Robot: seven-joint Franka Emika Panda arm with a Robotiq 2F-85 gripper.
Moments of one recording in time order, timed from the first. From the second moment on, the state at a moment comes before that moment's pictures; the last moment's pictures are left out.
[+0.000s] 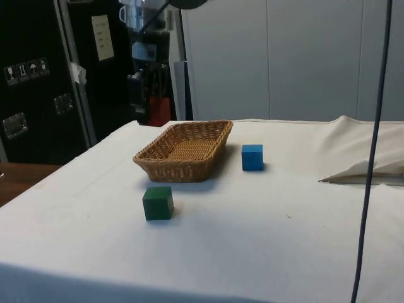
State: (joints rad) arm 0.33 0.15 -0.22 -2.21 0.02 2.56 0.06
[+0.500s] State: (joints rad) arm 0.31 0.25 -0.28 -2.20 0.02 2.67 0.02
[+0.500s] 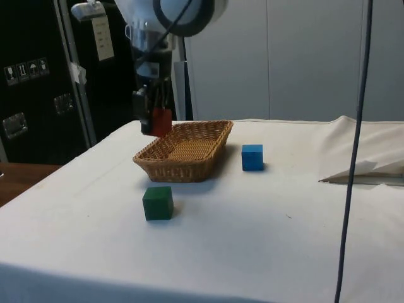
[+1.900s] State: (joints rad) arm 0.27 0.46 -0.38 -2.17 0.41 2.77 -0.42
